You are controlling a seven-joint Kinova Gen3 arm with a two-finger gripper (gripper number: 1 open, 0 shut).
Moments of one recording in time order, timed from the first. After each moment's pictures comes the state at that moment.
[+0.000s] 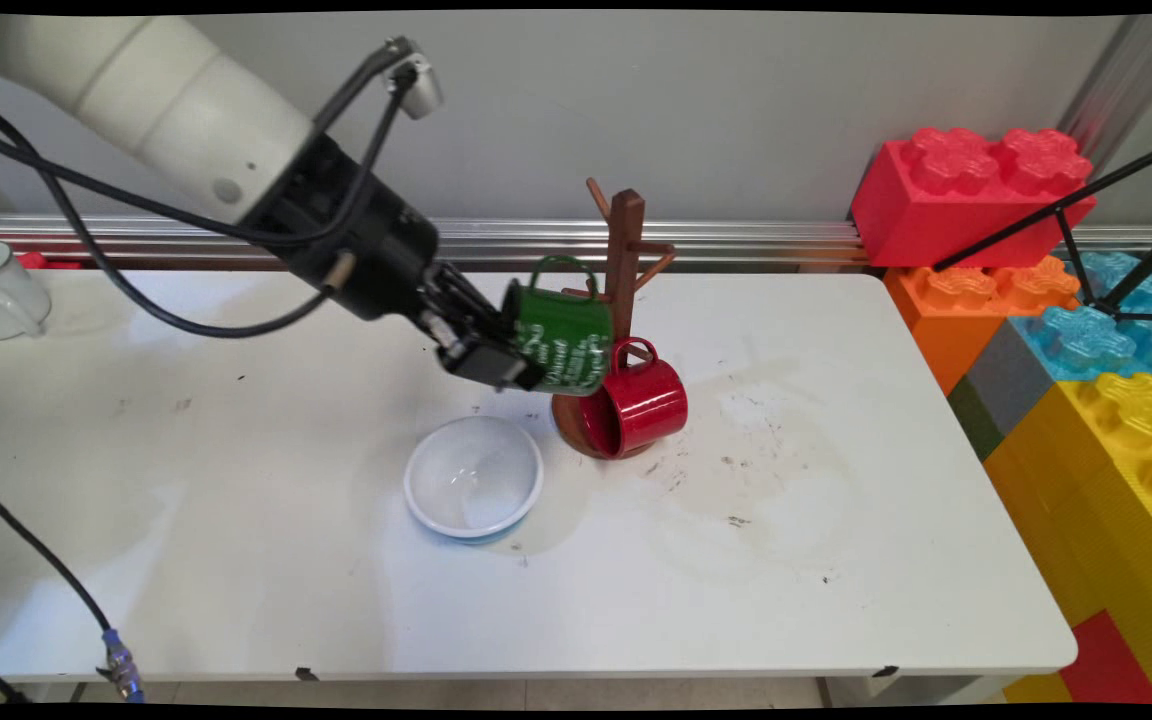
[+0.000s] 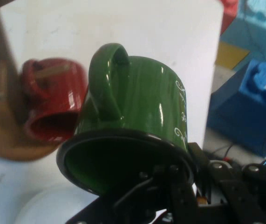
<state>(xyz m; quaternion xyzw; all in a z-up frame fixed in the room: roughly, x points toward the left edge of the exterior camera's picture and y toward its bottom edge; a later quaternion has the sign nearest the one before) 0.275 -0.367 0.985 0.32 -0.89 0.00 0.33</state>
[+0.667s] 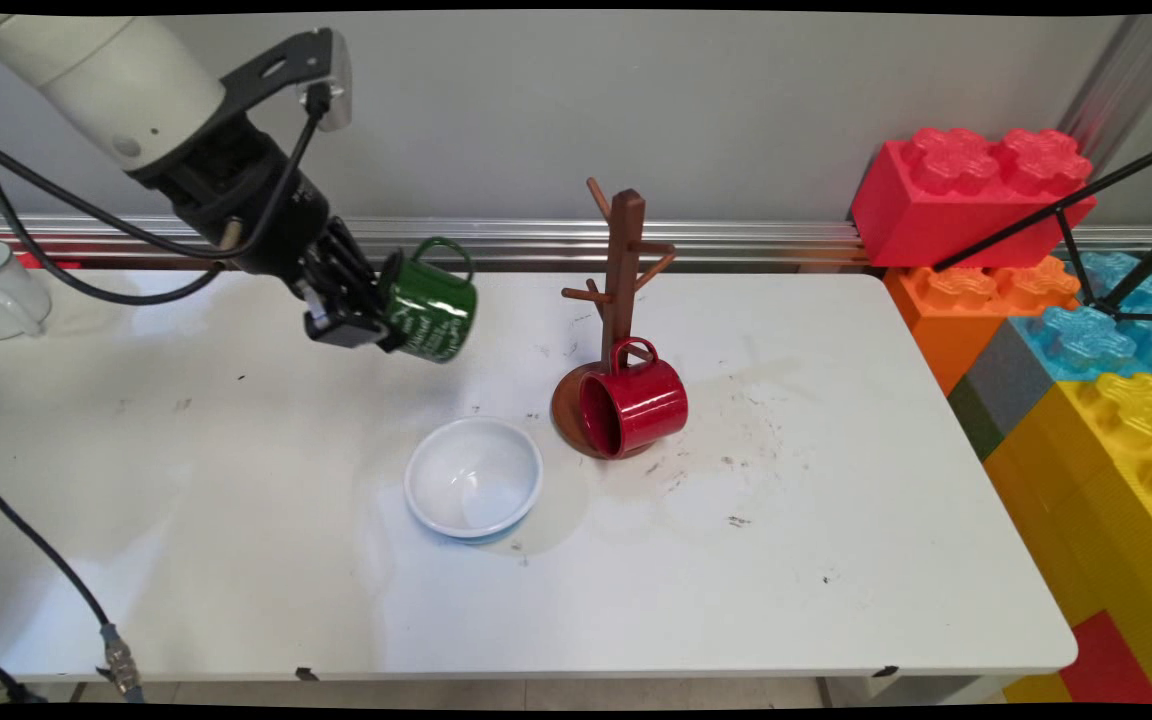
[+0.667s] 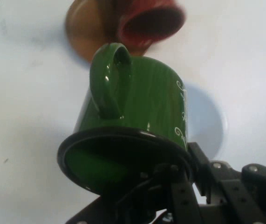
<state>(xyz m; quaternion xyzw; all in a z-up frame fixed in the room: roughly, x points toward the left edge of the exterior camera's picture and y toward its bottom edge) 0.333 -0.382 1.002 0.28 -0.94 0.07 0.18</state>
